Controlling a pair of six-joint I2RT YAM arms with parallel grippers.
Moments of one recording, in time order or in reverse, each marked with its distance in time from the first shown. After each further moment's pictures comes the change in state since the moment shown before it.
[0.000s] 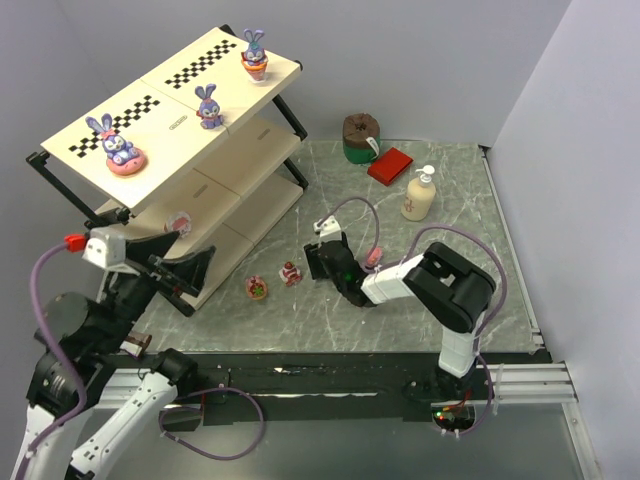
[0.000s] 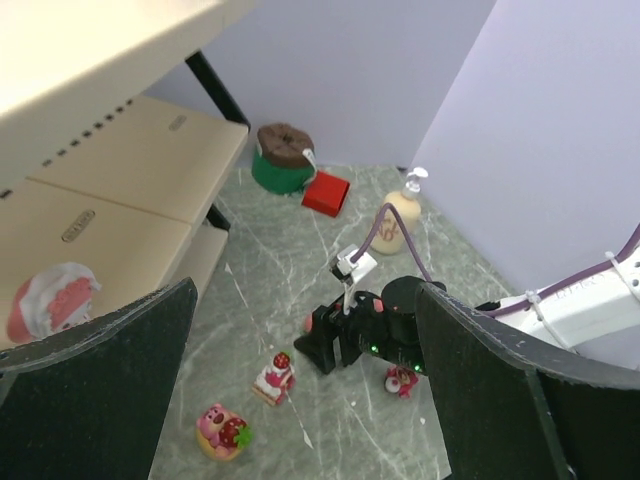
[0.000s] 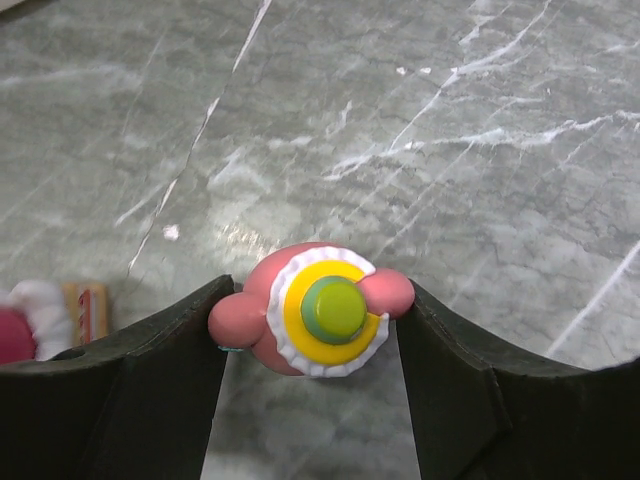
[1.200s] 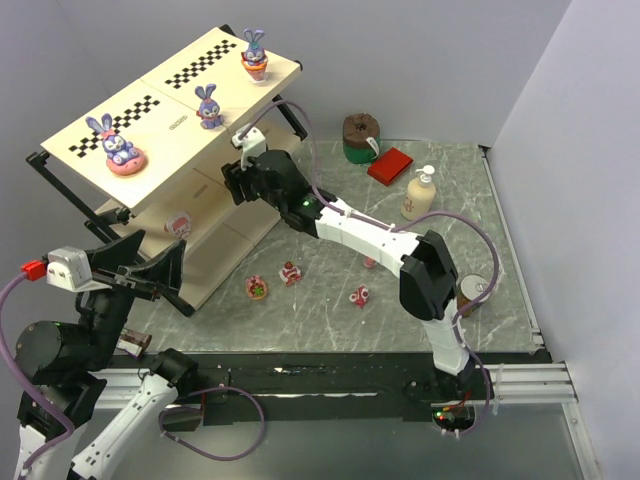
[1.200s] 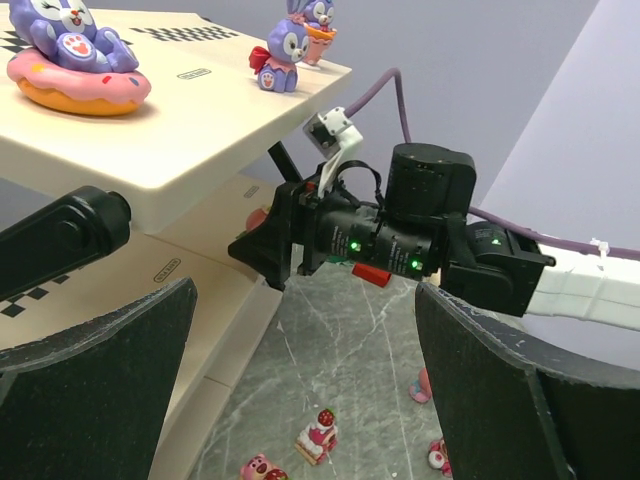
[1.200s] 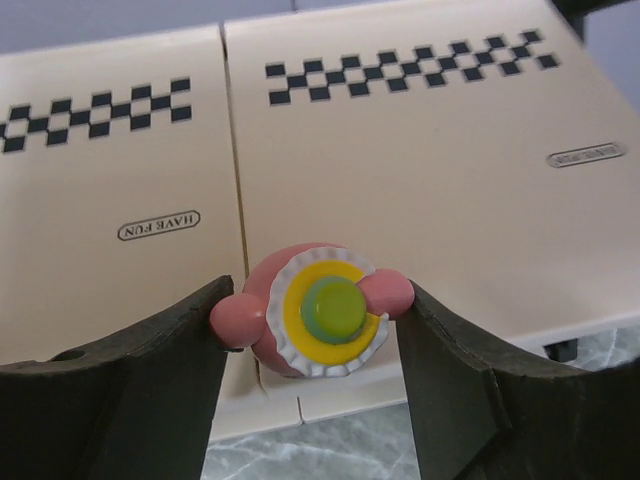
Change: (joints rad) left arm 0.000 -0.108 -0.006 0.064 -0.173 0.072; right arm 0.061 0.202 1.123 -0.566 -0.280 -0.170
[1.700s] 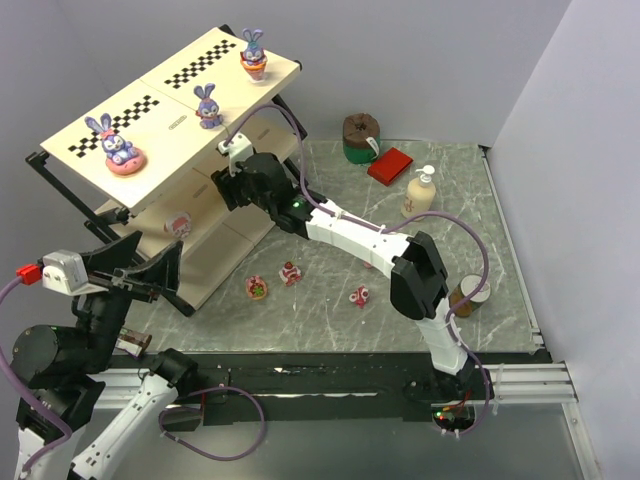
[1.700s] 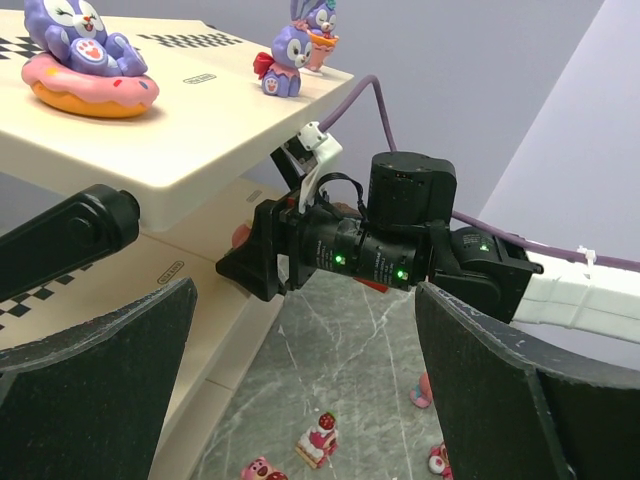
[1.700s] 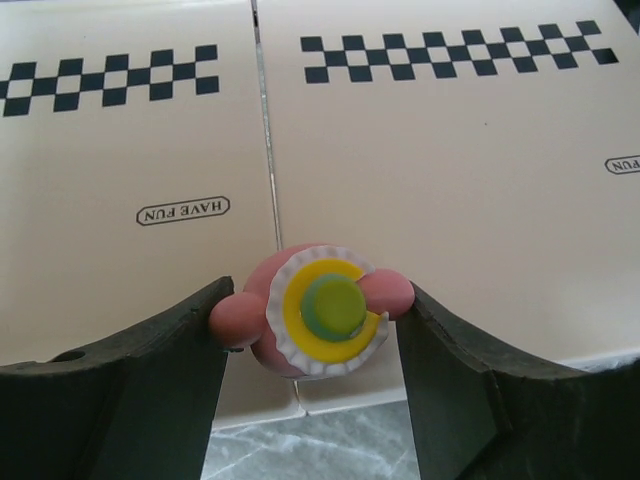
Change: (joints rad) left arm 0.000 -0.013 0.000 -0.001 -0.011 0.000; right arm 0.031 0.068 0.099 -0.086 0.003 -0.047
